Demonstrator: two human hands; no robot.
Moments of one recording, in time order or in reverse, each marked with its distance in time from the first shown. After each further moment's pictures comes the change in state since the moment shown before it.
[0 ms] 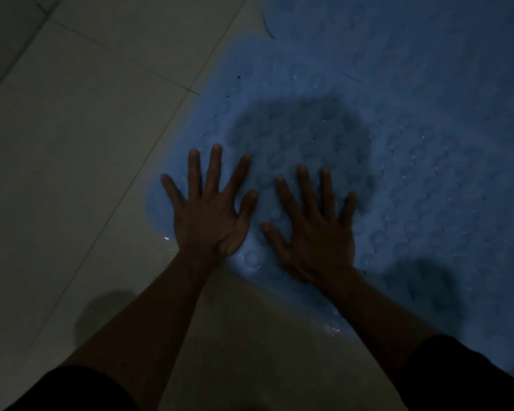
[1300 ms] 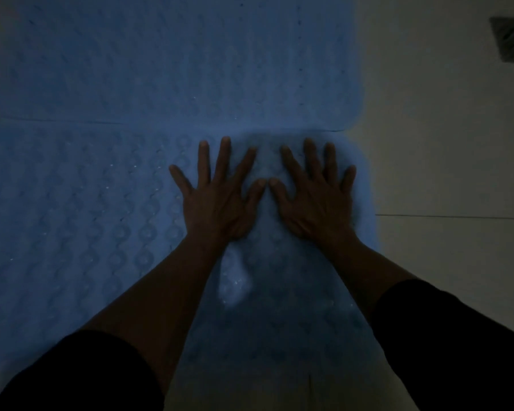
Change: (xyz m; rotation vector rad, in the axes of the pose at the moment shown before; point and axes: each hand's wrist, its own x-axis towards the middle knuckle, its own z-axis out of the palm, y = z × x) left_hand 0.037 0.335 0.052 0.057 -0.069 0.481; right_hand -0.069 0.304 -0.026 0.189 0.159 0.575
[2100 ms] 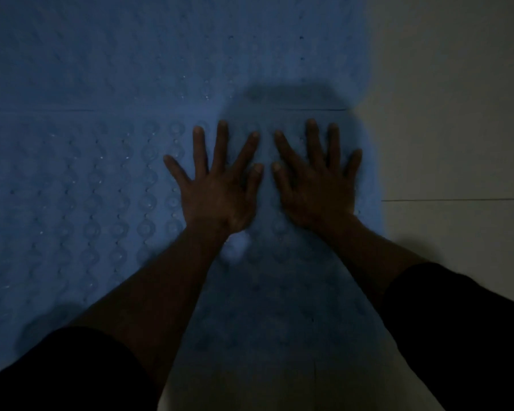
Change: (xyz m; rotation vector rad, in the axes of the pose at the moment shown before) left_hand -0.002 0.002 -0.001 -0.018 0.022 -0.003; right_hand -0.001 -0.002 0.006 -0.089 0.072 -0.017
